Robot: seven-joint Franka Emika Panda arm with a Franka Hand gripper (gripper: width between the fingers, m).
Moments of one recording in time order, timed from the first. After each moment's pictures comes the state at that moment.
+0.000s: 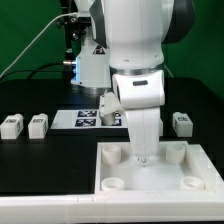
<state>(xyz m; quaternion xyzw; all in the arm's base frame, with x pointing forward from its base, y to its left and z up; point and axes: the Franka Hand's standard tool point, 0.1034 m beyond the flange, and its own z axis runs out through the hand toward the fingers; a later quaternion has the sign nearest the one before) 0.499 0.067 0.030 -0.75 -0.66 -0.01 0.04</state>
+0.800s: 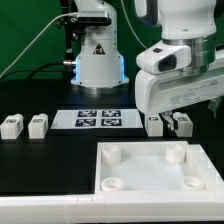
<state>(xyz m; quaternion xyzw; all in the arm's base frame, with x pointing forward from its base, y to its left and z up) 0.465 0.166 0.048 -0.99 -0.09 0.01 0.07</state>
